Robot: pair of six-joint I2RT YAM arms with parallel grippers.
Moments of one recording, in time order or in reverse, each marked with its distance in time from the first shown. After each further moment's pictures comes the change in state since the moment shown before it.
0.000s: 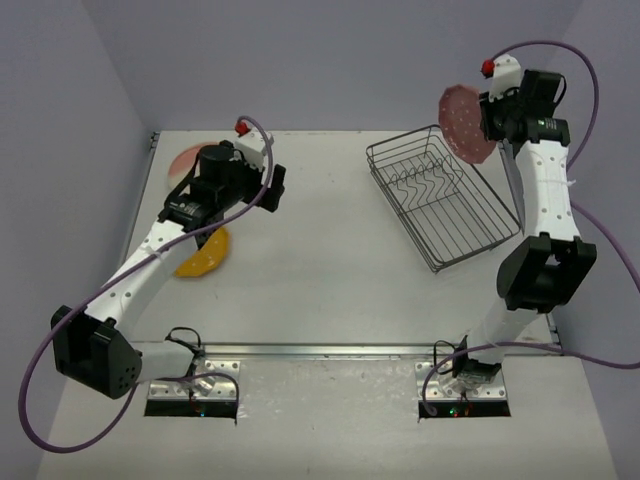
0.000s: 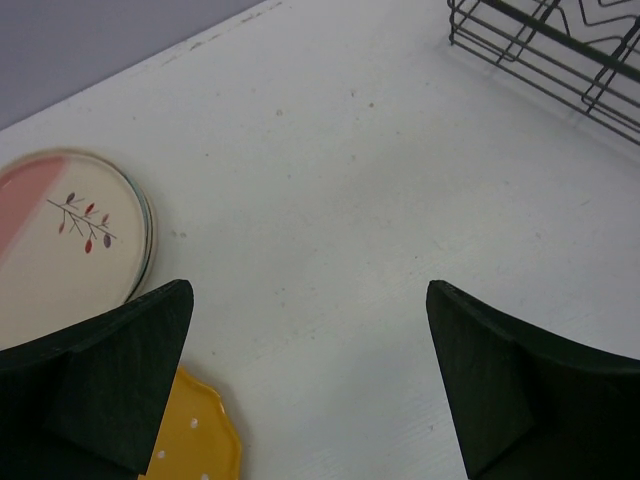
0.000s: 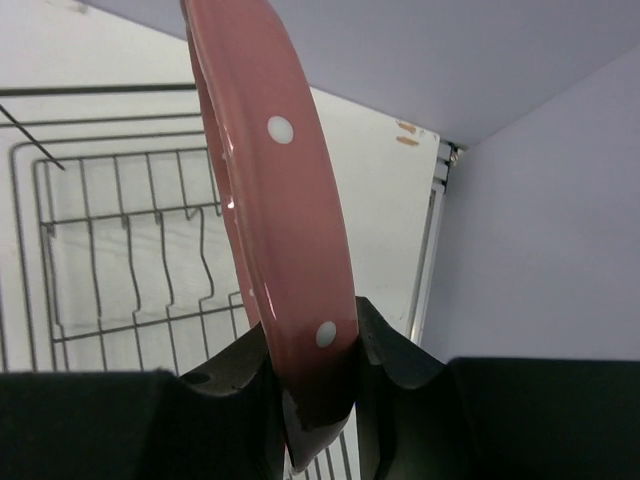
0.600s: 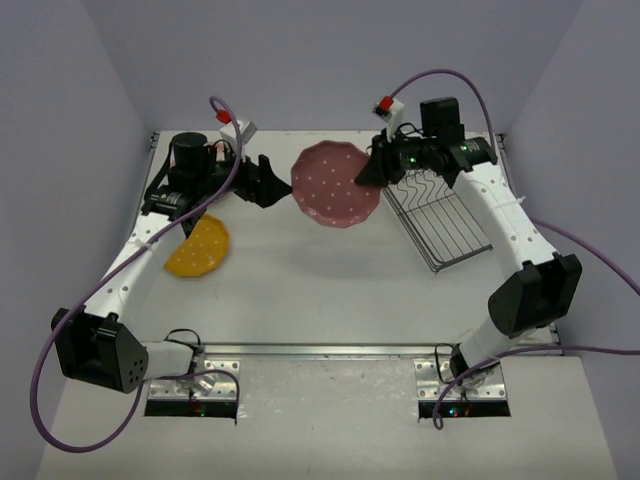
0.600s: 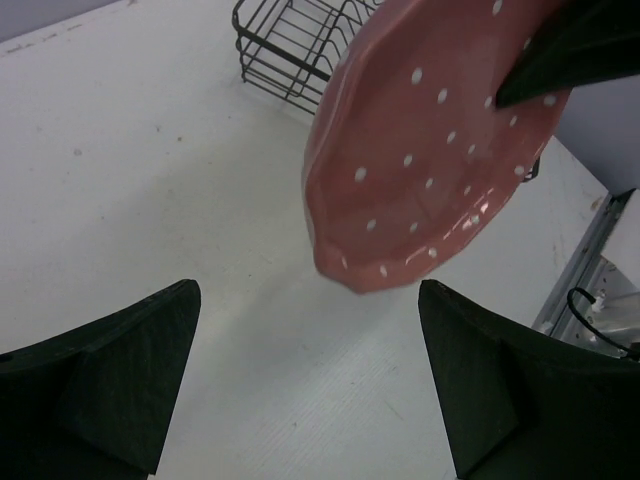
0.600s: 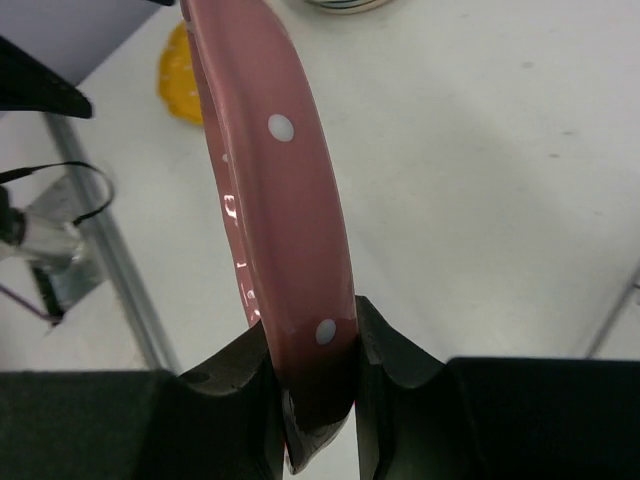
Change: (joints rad) left arm 0.170 0.022 0.059 0.009 0.630 -0.207; right arm 0.454 -0.163 -0.209 -0.097 -0.576 0.305
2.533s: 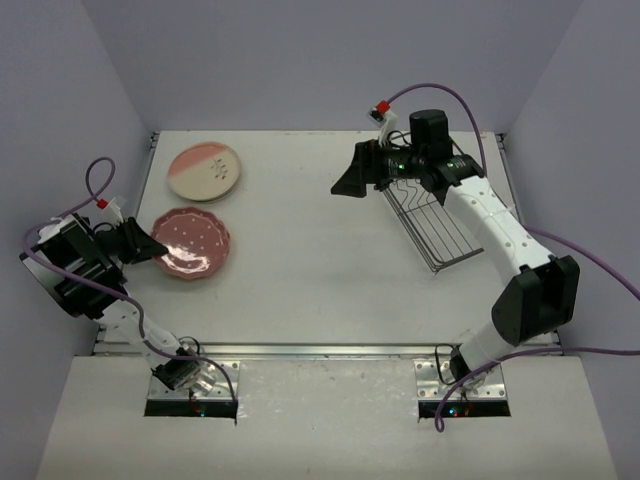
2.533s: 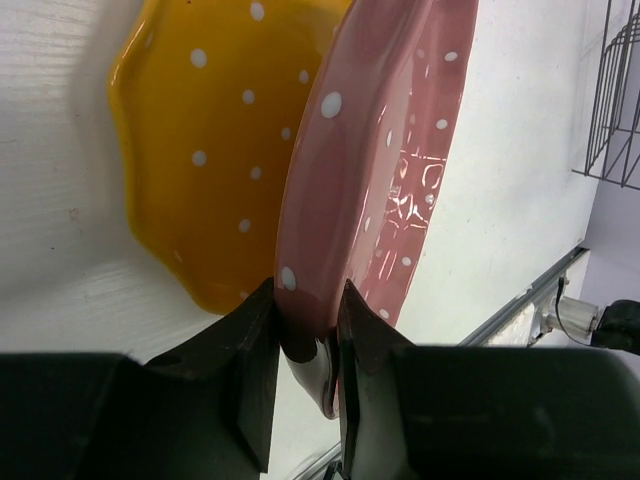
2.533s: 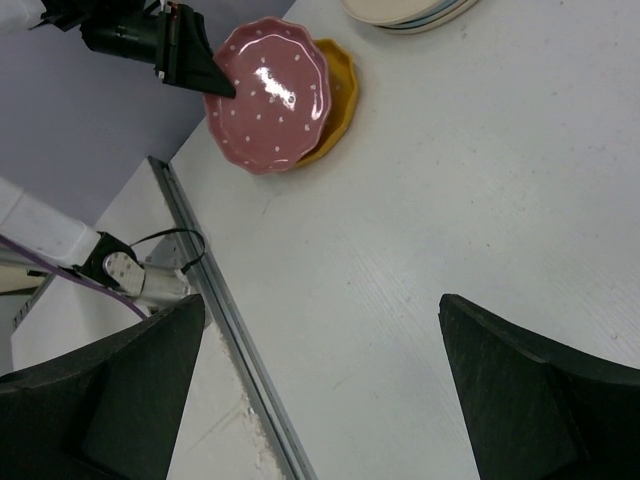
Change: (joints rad) left arm 1.007 0.587 0.041 -0.695 0.273 0.628; right arm 0.063 -0.046 -0.175 0.263 -0.037 0.342
